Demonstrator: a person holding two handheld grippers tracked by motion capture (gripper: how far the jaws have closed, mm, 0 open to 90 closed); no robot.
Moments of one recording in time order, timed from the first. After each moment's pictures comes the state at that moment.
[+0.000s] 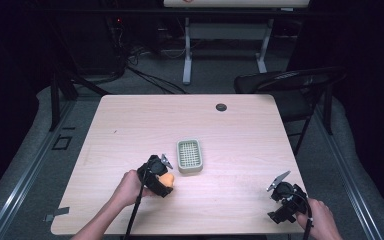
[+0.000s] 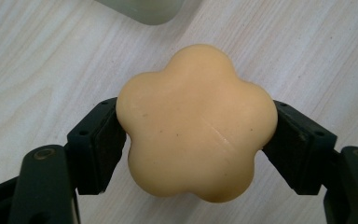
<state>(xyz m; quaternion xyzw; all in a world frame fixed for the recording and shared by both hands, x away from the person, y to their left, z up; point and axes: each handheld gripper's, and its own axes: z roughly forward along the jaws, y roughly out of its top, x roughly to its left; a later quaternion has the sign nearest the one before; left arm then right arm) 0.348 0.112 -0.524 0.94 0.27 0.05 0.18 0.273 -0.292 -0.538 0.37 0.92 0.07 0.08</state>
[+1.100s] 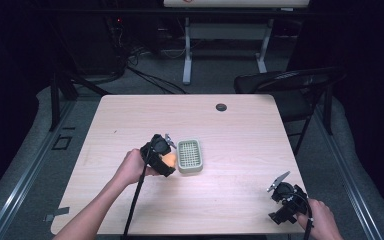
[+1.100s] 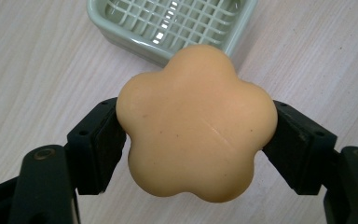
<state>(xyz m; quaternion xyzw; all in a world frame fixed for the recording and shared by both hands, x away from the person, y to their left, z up) 0.389 0.100 -0.483 0.95 0.26 0.08 0.17 0.273 -0.294 -0.541 0.37 0.92 0.07 0.08</state>
